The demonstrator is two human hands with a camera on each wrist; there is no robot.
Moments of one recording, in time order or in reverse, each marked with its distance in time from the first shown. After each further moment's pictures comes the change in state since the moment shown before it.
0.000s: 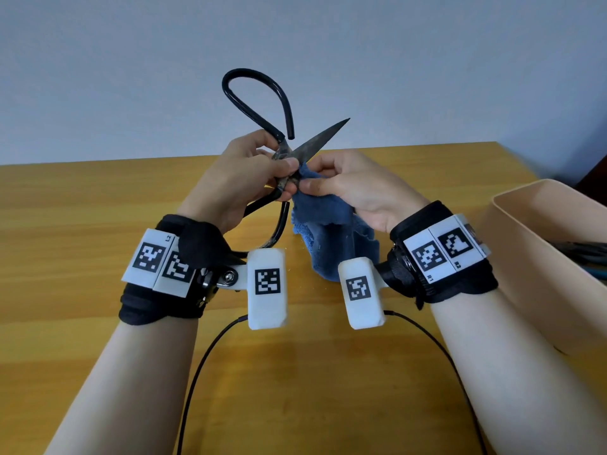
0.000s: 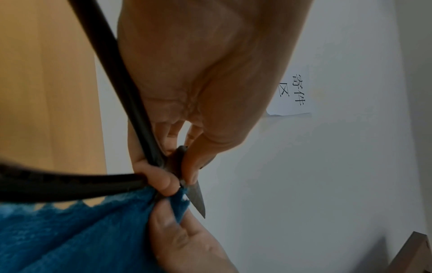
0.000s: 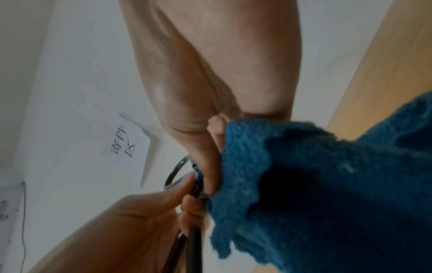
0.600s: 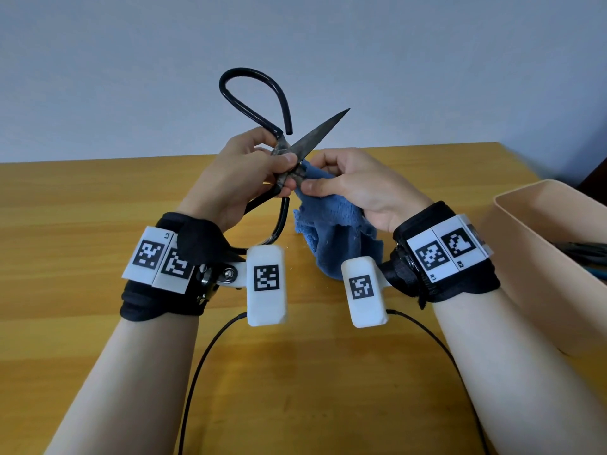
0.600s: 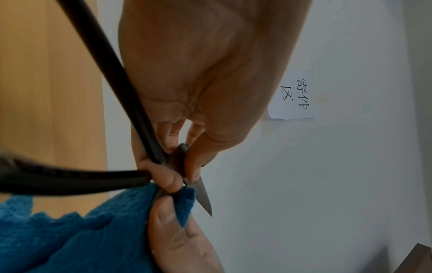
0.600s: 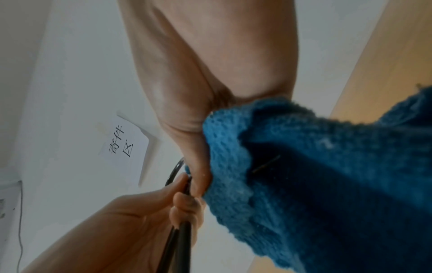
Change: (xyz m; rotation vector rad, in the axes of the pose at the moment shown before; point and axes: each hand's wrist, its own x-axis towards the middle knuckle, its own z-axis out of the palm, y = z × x) left_hand 0.002 -0.002 -0.004 -0.056 0.011 -0.006; right_hand 0.000 0.000 -0.001 -0.023 0.023 -0.036
